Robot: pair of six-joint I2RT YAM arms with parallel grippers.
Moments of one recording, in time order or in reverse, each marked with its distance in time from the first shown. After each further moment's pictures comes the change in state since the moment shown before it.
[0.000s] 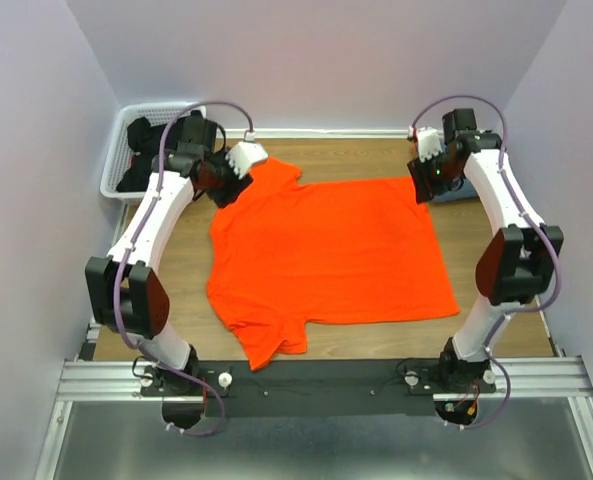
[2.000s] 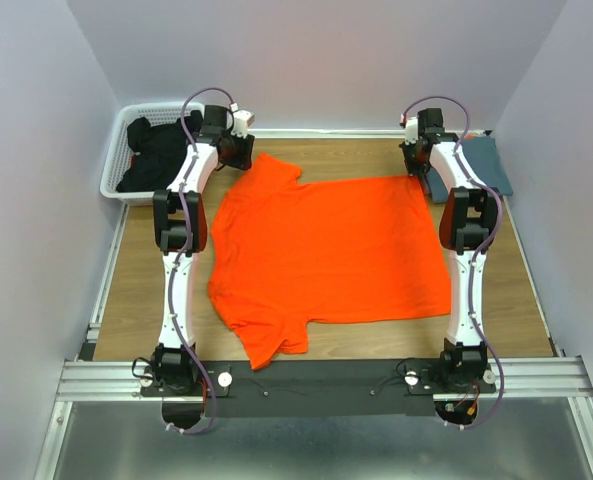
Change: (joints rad) left arm 0.111 0.999 0.872 0.306 0.038 -0.552; right arm -0.019 0.774 0.644 0.335 0.166 0.196
